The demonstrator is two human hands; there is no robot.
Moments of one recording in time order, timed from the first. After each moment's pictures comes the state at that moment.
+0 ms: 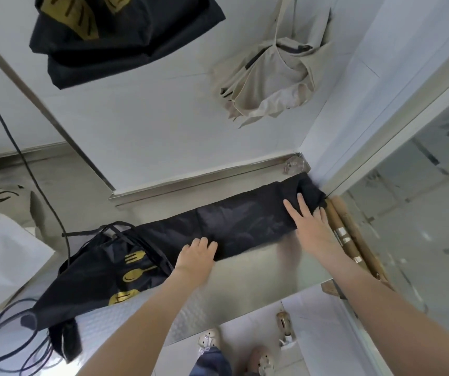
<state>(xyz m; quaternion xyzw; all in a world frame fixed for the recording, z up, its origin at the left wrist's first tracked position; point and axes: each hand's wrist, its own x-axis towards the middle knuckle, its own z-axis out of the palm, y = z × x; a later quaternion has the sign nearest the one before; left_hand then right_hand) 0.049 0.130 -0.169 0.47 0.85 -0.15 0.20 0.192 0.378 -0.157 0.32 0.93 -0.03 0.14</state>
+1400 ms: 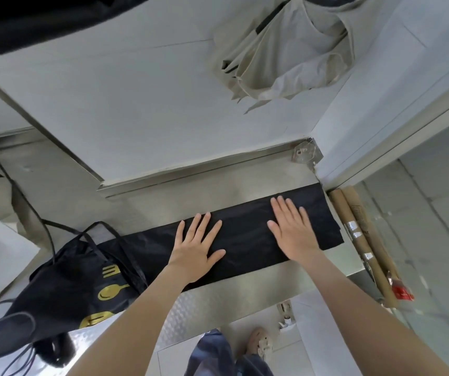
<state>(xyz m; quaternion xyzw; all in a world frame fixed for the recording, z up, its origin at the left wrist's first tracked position) 0.029 0.120 -0.217 0.47 0.86 -0.03 0.19 0.174 0.351 -0.213 0.28 0.95 -0.08 0.13</state>
